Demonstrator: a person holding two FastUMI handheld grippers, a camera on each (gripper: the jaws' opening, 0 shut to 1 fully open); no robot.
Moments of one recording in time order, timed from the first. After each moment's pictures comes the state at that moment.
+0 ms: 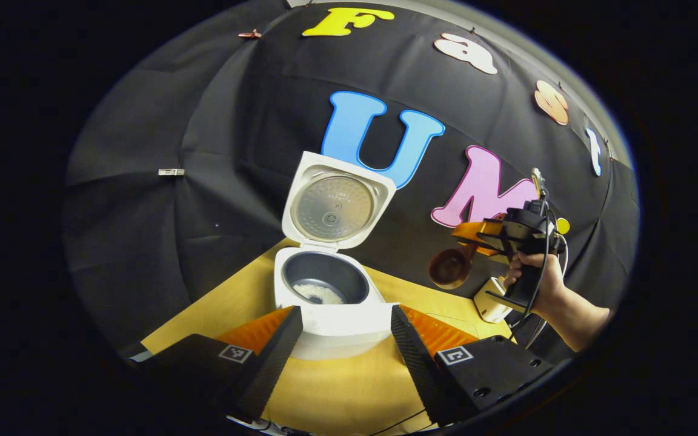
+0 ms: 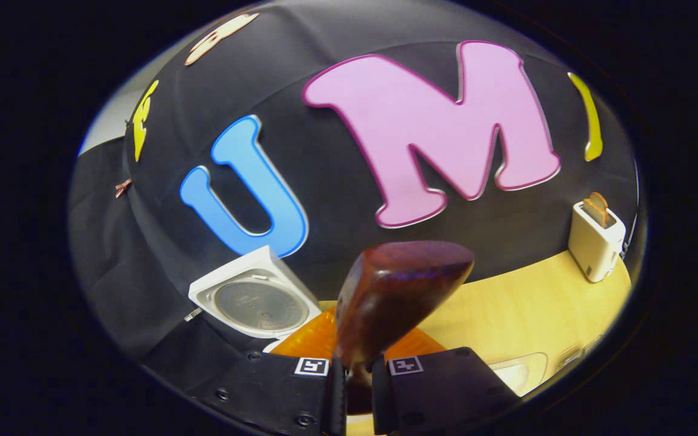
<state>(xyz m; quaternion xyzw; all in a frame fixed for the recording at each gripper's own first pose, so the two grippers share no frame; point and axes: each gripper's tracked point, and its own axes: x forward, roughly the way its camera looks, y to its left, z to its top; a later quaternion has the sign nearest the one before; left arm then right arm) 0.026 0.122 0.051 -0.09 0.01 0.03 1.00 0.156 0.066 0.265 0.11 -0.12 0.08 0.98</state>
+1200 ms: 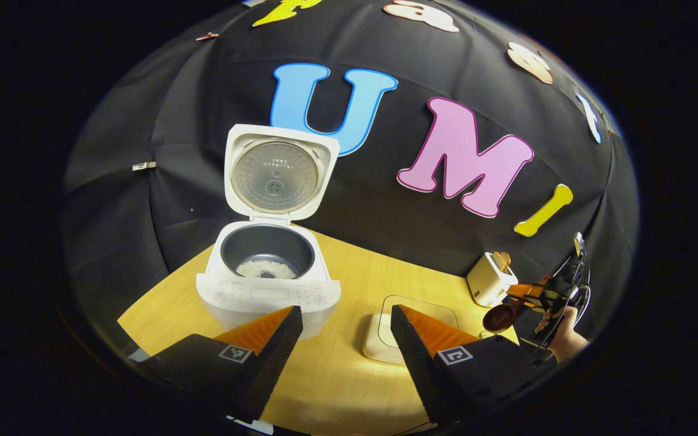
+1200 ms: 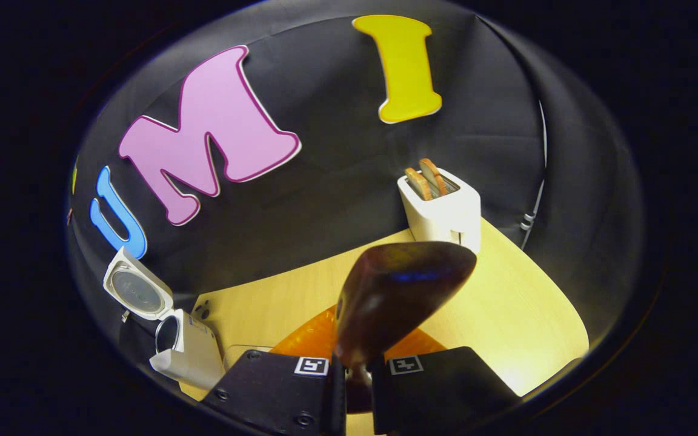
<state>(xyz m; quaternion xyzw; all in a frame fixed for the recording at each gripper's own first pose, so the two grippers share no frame) 0.075 -0.004 0.010 -0.06 0.08 0.04 0.99 0.111 -0.278 0.126 0.18 -0.06 -0.11 0.98</state>
